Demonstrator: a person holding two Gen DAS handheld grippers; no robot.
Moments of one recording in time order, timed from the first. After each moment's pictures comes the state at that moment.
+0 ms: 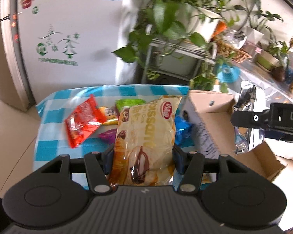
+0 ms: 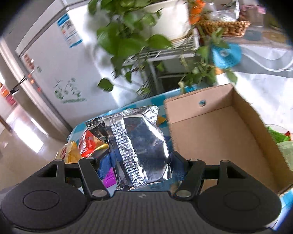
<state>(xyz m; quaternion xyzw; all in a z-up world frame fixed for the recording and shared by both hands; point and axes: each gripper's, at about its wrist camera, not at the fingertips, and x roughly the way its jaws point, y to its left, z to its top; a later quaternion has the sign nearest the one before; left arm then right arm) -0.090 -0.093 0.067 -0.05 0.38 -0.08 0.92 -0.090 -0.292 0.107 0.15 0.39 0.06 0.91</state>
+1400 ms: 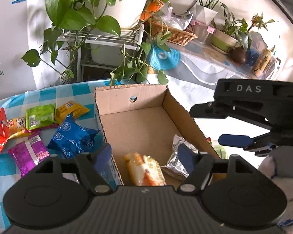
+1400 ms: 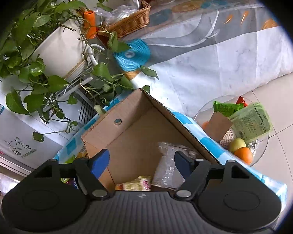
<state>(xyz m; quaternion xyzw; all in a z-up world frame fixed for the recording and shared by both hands) -0.058 -0.236 0.068 -0.04 0.40 -0.20 0.89 -0.078 -0.414 0.082 0.30 0.40 -0.10 0.86</state>
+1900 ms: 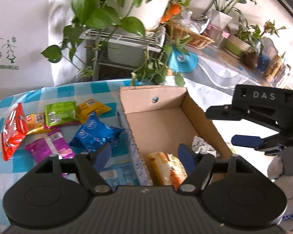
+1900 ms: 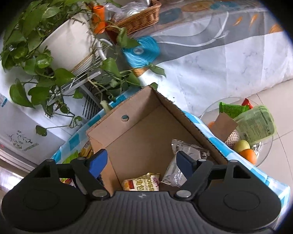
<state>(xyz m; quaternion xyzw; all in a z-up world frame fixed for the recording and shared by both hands) -0.052 -0.199 0.069 -0.04 0.40 -0.16 0.90 -0.068 -0.401 0.082 0.28 0.40 -0.09 0.87</state>
